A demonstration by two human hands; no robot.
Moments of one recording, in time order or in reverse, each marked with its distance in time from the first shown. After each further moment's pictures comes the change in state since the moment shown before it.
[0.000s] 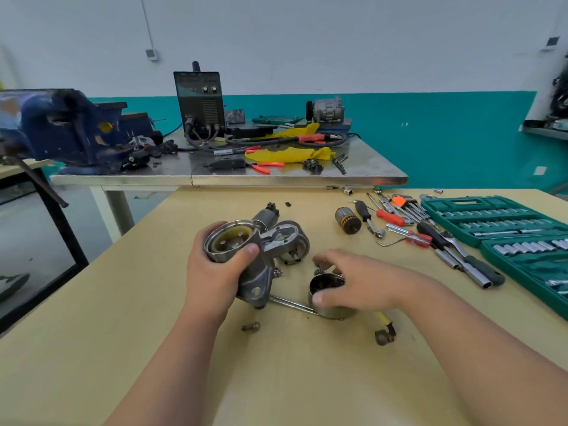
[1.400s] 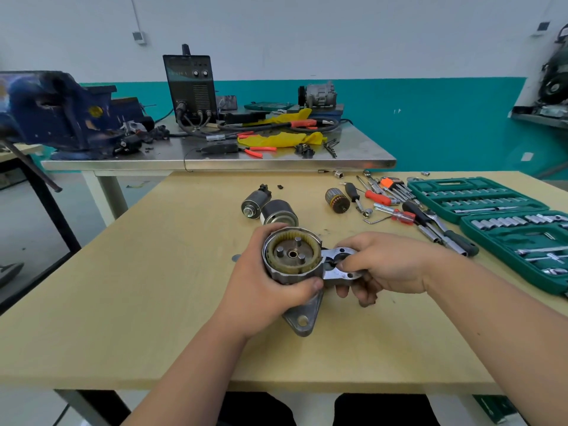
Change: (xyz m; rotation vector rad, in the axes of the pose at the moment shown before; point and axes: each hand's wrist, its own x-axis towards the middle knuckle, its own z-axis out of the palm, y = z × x) left_hand -0.075 0.029 0.027 0.176 -0.445 0.176; right_hand -0.063 -0.012 -0.016 0.781 -0.220 0.142
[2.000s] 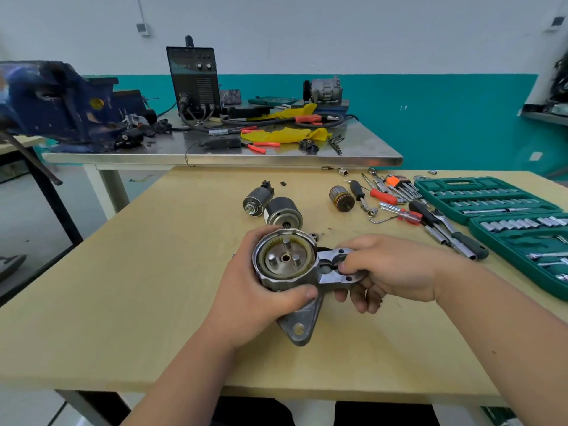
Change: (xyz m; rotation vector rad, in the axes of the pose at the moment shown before) left_hand -0.006 -0.008 -0.009 -0.036 0.011 0.026; right_hand -0.001 -0.002 0.005 -0.061 -0.047 -0.047
